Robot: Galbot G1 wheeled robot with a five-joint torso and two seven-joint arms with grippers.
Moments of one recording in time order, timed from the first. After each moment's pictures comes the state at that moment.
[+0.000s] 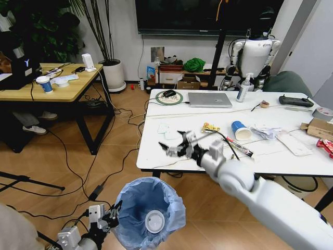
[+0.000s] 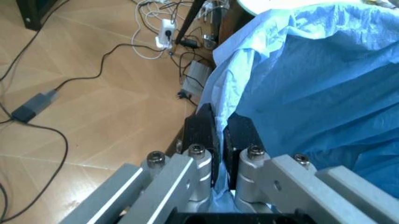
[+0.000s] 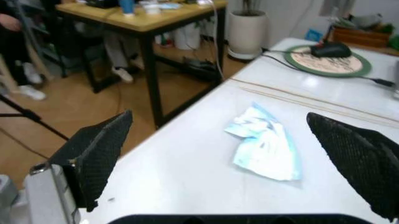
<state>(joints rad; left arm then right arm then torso) 1.94 -1.16 -0.57 -2.30 -0.73 0.28 -0.14 -0.61 0.92 -0.22 1.84 0.83 -0.39 0.13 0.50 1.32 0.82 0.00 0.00</state>
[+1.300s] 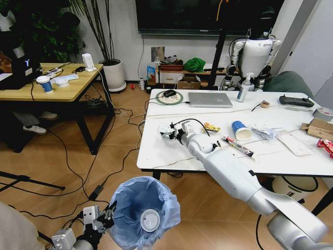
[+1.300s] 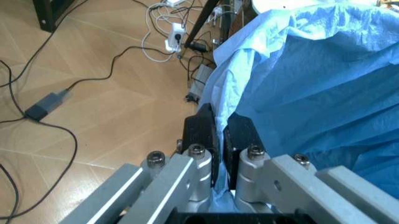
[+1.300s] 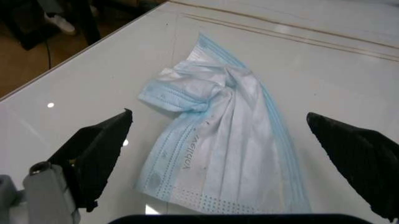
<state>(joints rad) 1.95 -1.19 -0.60 -2.30 -0.73 0.28 -0.15 -0.39 1.27 -0.28 1.17 0.65 -0.41 0.04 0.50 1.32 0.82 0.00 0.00</state>
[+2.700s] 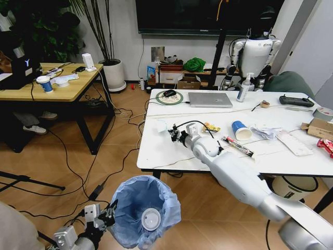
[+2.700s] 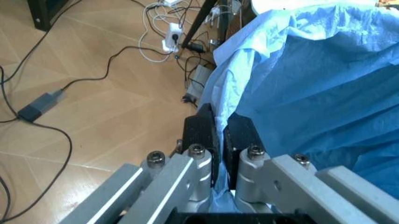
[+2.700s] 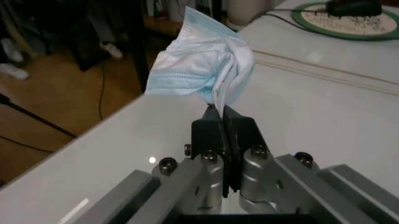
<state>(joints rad) 1.91 -1.16 -0.58 -2.28 -0.76 0.28 -0.16 -0.46 1.10 -0.30 1.45 0.76 -0.36 -0.01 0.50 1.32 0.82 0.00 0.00</state>
